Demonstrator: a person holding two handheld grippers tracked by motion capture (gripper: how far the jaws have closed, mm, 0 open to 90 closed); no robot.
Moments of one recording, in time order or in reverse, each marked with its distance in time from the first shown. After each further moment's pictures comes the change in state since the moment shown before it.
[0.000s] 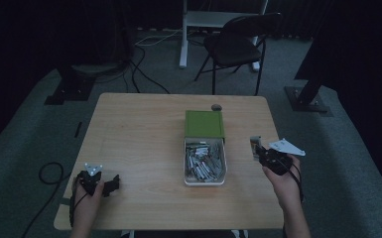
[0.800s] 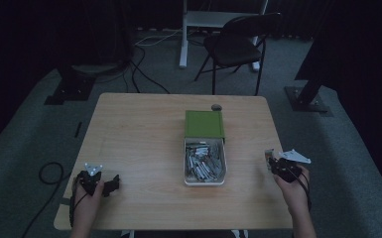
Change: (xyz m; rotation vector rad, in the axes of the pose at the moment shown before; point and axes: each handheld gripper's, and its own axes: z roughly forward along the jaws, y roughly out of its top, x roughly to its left) left arm 0.000 0.000 0.000 0.001 0.000 0.000; right arm -0.046 -0.056 0.018 0.147 -0.117 0.039
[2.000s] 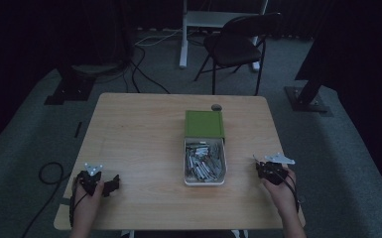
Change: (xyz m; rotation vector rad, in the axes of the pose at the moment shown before) left arm 0.000 0.000 0.000 0.000 0.000 0.000; right arm 0.030 -0.012 0.022 0.075 0.058 -0.034
